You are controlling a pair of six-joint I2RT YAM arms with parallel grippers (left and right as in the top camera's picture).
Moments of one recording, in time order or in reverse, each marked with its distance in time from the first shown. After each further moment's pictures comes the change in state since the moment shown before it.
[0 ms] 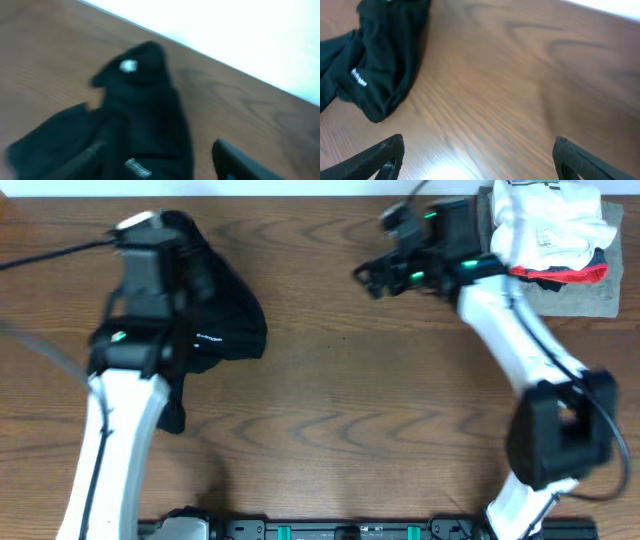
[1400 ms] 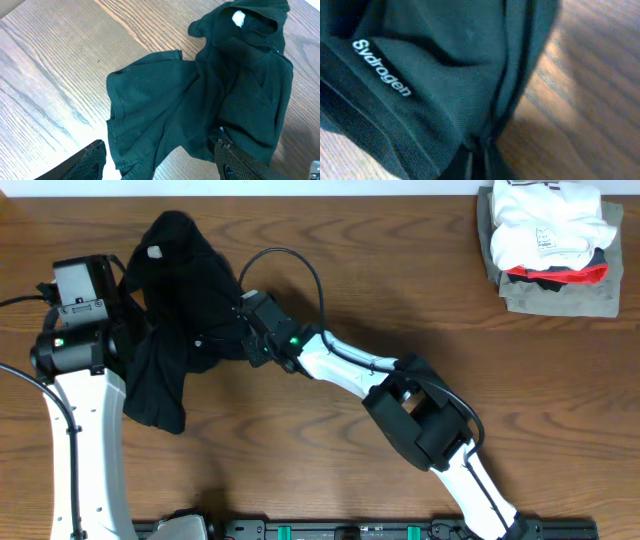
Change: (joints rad) left arm 0.278 0.014 0.002 -0.306 -0.006 -0.036; right arm 0.557 0.438 0.188 0.191 0.420 0.379
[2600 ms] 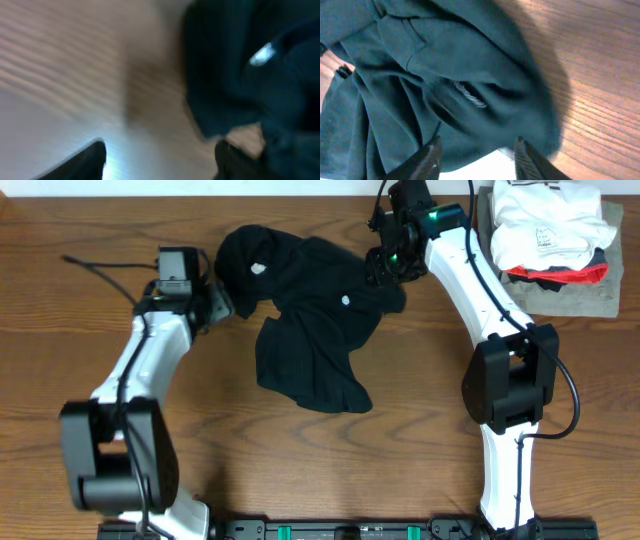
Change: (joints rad) left arm -0.199 0.436 -0.135 0.584 0.252 0.092; right arm -0.534 -0.072 0.396 -0.832 -0.170 -0.253
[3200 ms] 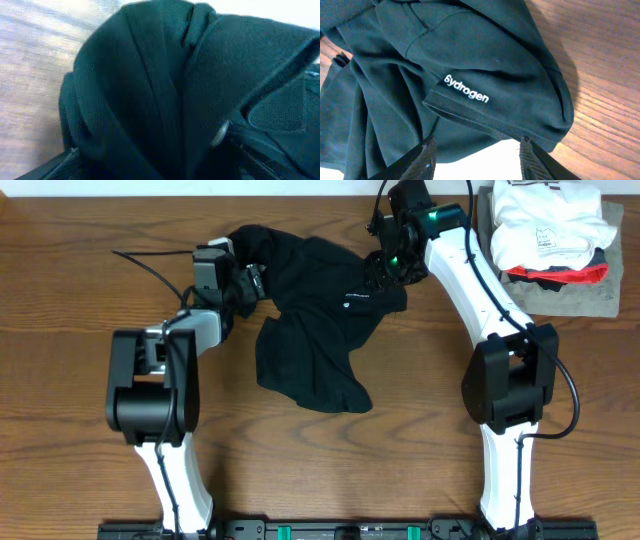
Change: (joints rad) left arm -0.046 0.365 -0.003 0.678 0.150 0.085; right arm 0.000 0.000 0.000 -0.036 -0.003 -0.020
